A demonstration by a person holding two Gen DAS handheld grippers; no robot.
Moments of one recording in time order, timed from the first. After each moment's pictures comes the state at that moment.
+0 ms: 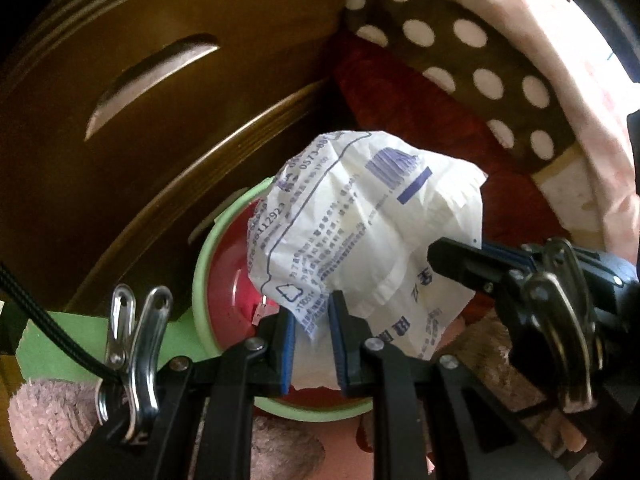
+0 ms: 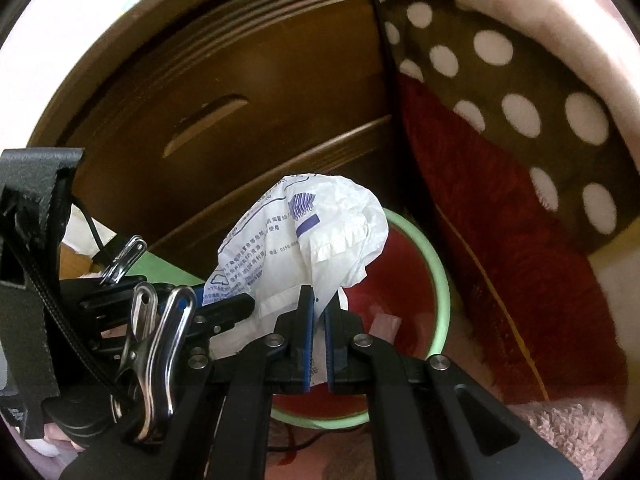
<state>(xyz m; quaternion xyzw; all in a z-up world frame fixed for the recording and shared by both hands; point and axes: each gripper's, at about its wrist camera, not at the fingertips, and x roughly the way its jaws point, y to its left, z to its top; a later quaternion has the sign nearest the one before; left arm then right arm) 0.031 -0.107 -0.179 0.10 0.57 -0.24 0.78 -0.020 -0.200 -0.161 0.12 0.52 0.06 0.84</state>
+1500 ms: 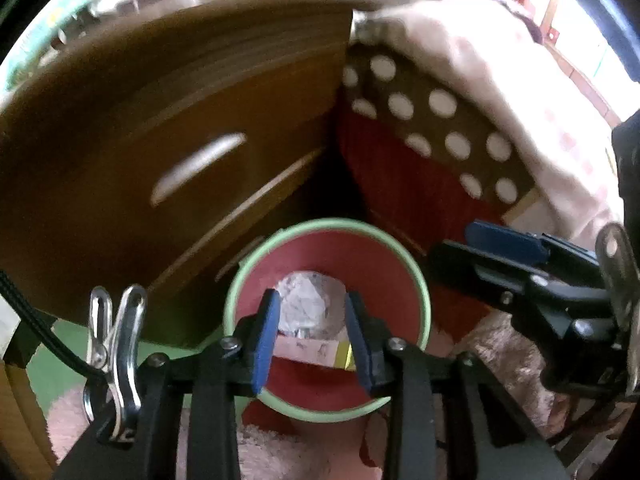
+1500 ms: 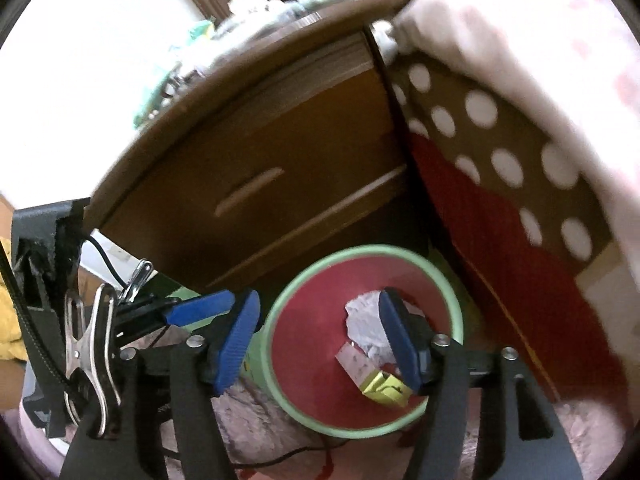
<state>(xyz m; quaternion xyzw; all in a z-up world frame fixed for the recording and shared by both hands) 0.010 -0.081 -0.098 0.08 0.50 -0.24 0.83 -0.036 -0.216 -0.100 0.18 0.44 0.09 0.87</state>
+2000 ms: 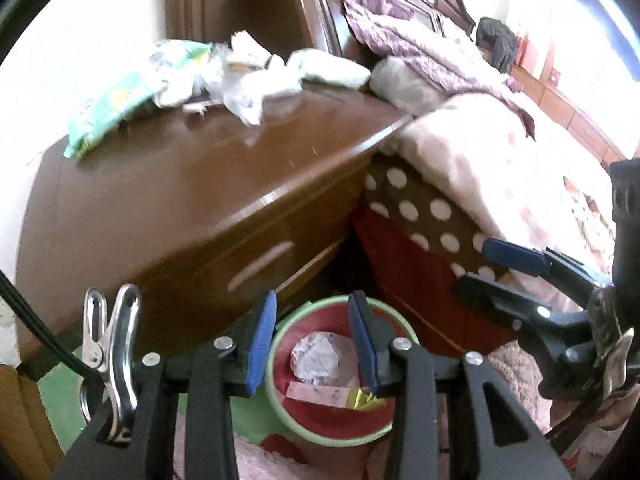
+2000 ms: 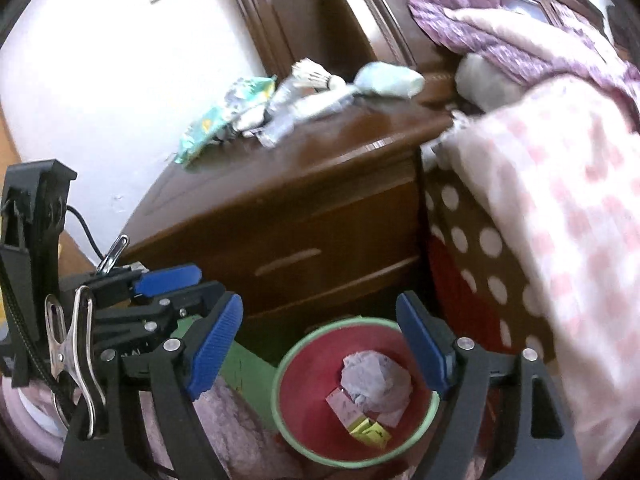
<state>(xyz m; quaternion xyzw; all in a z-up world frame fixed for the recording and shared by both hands) 0.017 -0.043 -0.001 0.05 0.42 -0.21 0.88 -0.030 -0.204 -0.019 0.11 0.37 0.12 0.91</state>
